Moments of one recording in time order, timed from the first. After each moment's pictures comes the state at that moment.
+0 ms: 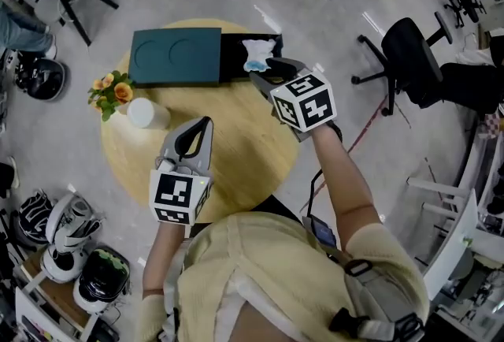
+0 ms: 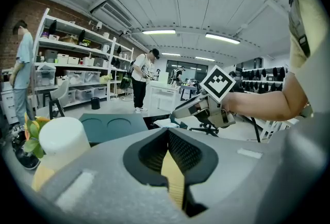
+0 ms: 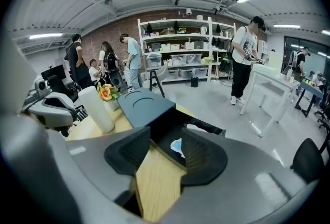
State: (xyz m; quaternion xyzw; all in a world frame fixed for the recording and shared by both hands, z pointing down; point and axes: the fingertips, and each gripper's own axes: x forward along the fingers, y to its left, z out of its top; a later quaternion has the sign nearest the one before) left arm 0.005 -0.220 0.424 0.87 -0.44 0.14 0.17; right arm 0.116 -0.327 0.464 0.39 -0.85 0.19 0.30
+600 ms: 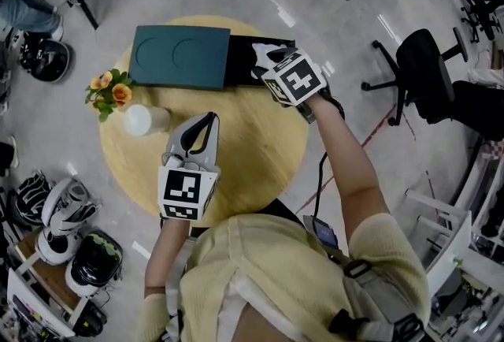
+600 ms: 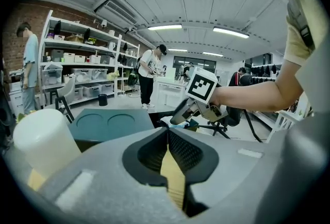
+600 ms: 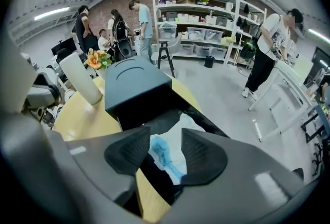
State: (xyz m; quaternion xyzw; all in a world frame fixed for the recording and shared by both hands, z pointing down) left arm 0.012 -0.256 0.454 0.85 -0.48 0.16 0.17; right arm 0.113 -0.379 0.541 0.28 -0.82 0.18 0.45
